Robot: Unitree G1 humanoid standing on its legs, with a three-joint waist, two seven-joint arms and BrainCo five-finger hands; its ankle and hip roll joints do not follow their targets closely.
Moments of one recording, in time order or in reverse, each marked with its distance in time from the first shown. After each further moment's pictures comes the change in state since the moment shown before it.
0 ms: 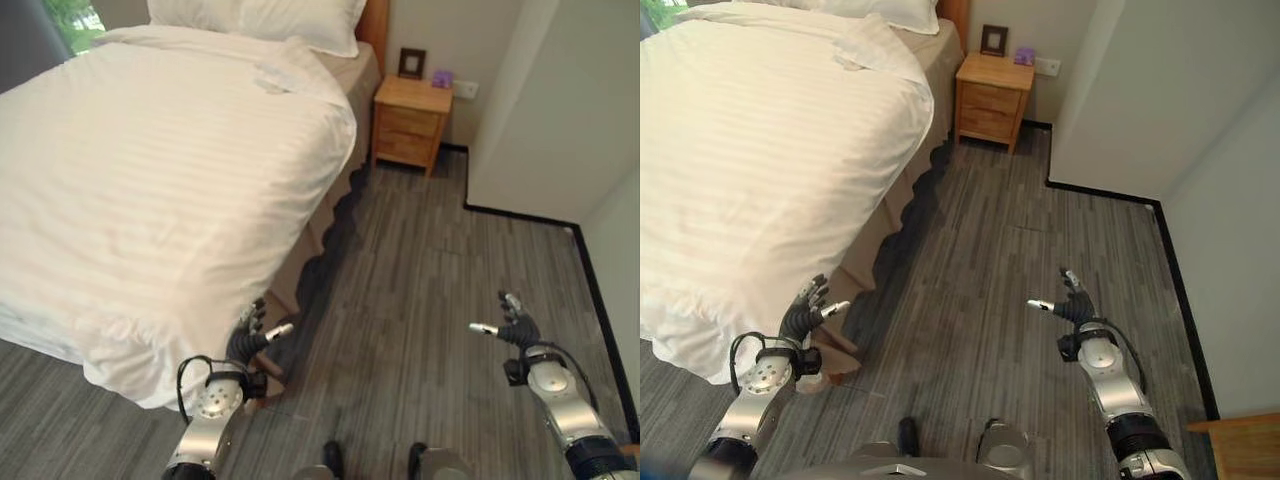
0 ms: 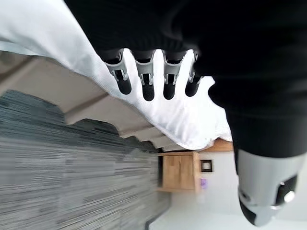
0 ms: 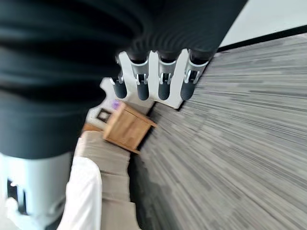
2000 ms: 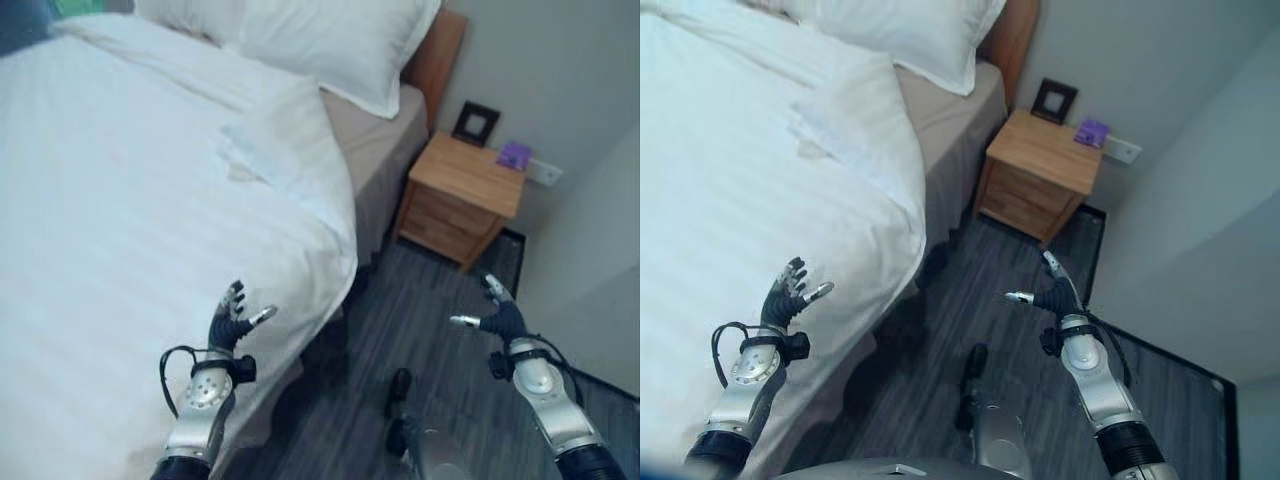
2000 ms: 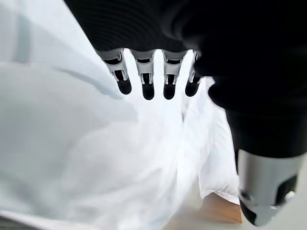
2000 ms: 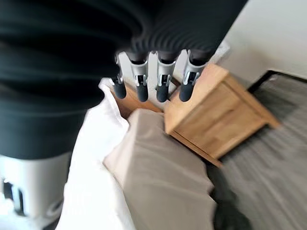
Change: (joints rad) left arm 0.040 -0.015 0.078 -0.032 0.008 -0.001 0.018; right arm 0.103 0.028 0.027 -0.177 -0.083 -0.050 -0.002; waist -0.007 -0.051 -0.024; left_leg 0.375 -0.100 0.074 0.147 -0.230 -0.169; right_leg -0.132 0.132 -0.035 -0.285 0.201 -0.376
